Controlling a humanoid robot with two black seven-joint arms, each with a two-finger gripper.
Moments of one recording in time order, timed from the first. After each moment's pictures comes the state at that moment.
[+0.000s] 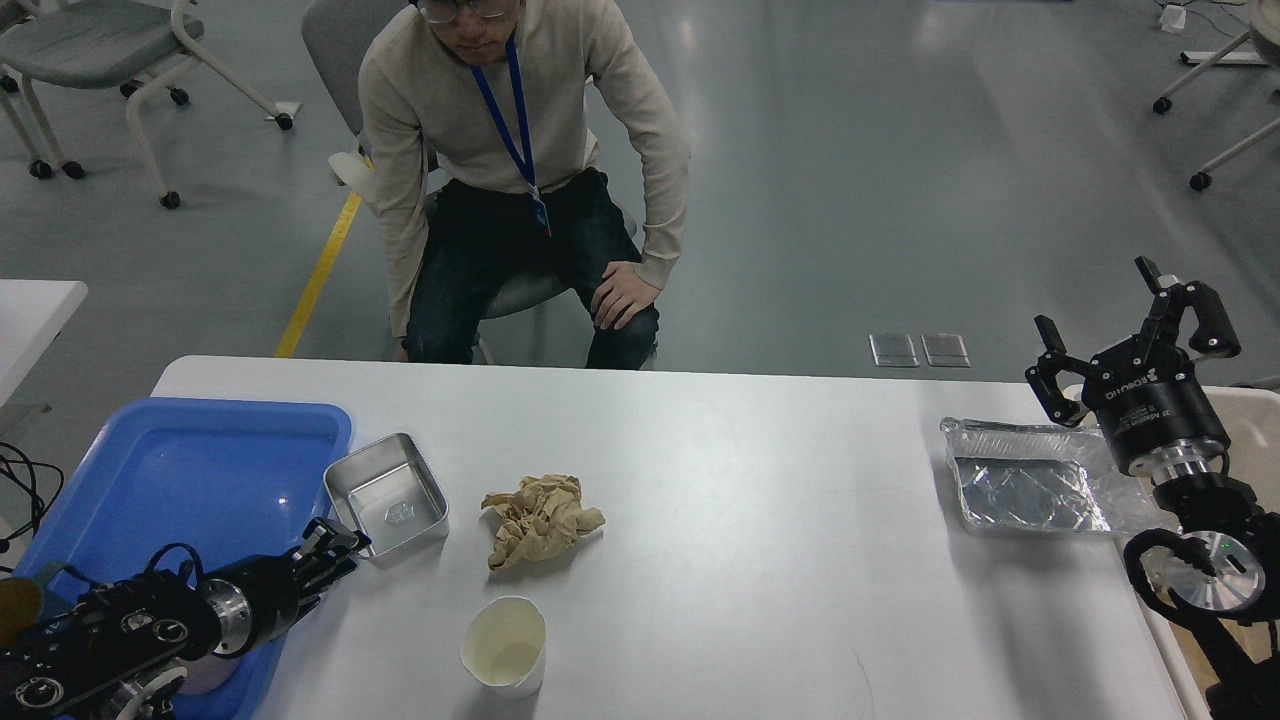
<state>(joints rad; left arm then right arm) -0.42 0.60 -0.33 -1.08 0.66 -0.02 -0.03 0.18 -0.43 1.36 1.22 -0.25 0.25 0.29</state>
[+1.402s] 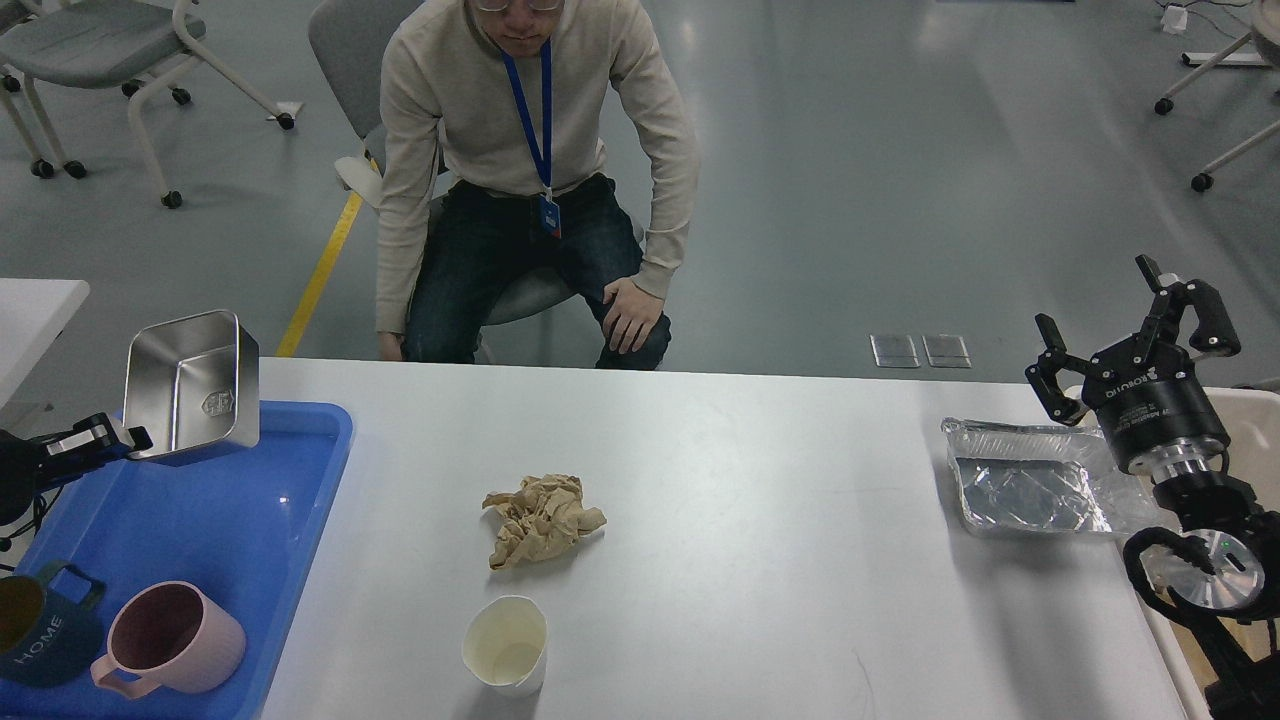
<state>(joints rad) -0.90 1.19 0.07 -1.31 0.82 -0.18 -0.13 0.19 -0.43 1.36 1.21 -0.25 0.25 0.29</state>
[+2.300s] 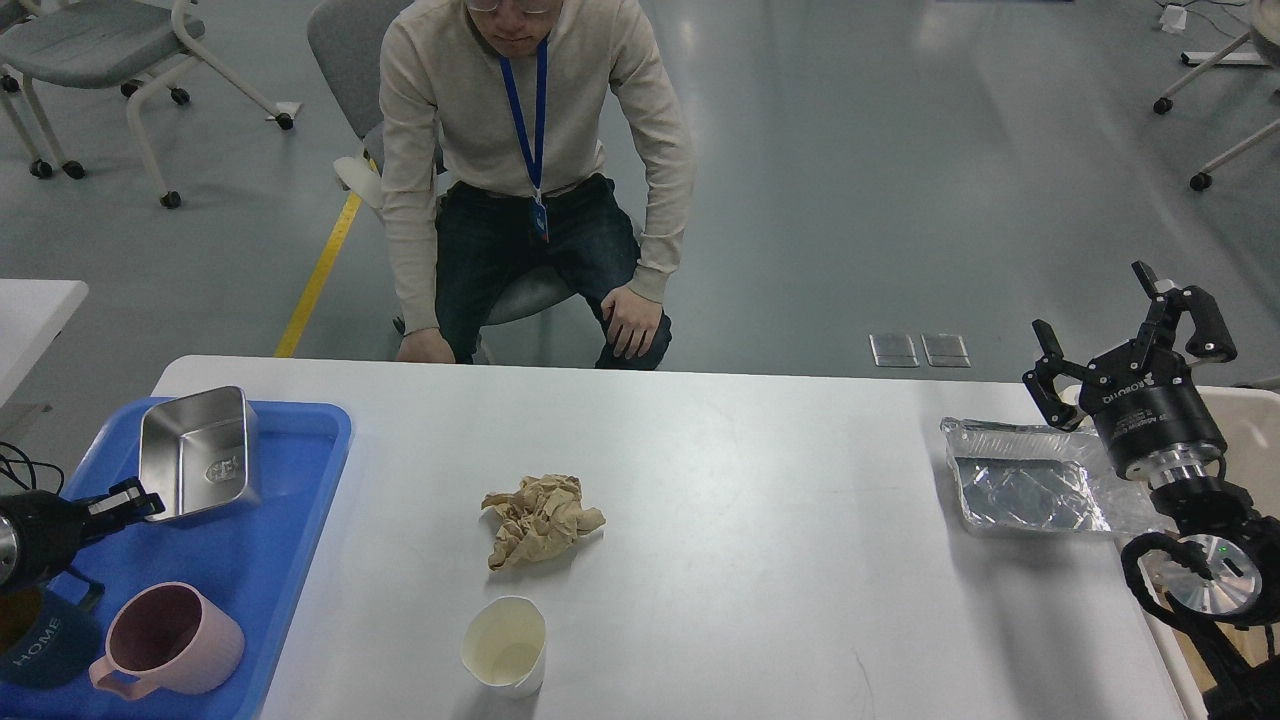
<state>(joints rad) -0.74 0.92 0.07 -0.95 0.81 -0.17 -0.15 0.18 -0.43 1.36 1.21 -0.25 0.25 0.29</state>
